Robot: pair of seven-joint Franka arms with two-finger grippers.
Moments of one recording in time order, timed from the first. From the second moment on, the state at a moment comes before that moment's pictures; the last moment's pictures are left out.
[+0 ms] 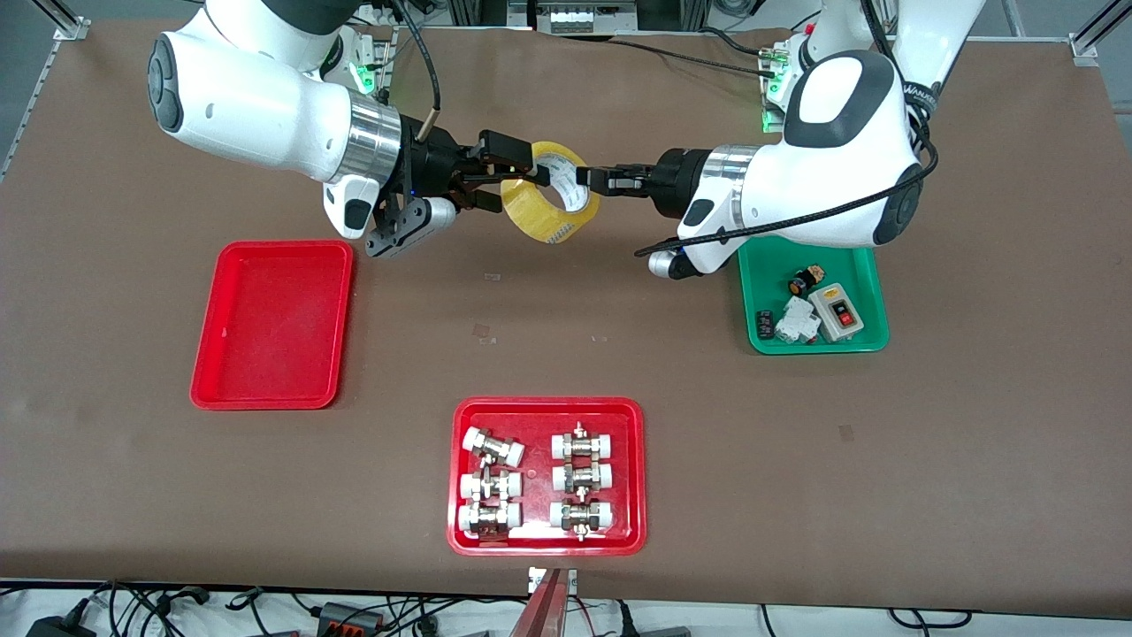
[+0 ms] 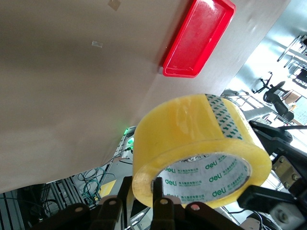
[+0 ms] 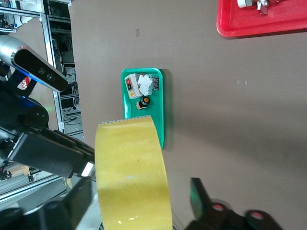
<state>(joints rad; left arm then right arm) -0.14 0.34 -0.37 -1.50 -0.91 1.73 -0.58 0.45 0.22 0.06 -1.54 0.80 1.93 0.23</state>
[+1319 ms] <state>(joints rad) 0.08 0.34 -0.36 -1.36 -0.73 1.39 -0.58 0.43 0.25 0.05 -1.54 0.80 1.93 0.19</state>
